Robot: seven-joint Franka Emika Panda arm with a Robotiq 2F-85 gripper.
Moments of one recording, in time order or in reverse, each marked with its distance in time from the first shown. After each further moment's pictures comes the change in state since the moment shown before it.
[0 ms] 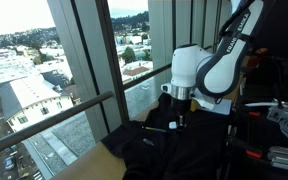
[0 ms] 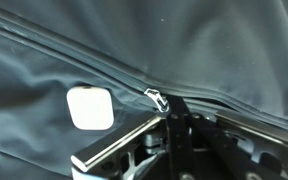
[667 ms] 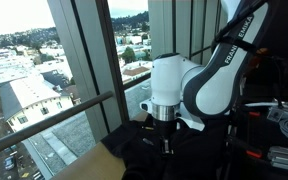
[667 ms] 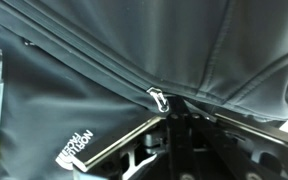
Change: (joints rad) arm 0.133 0.118 0.075 0.191 -0.003 -0.090 0.022
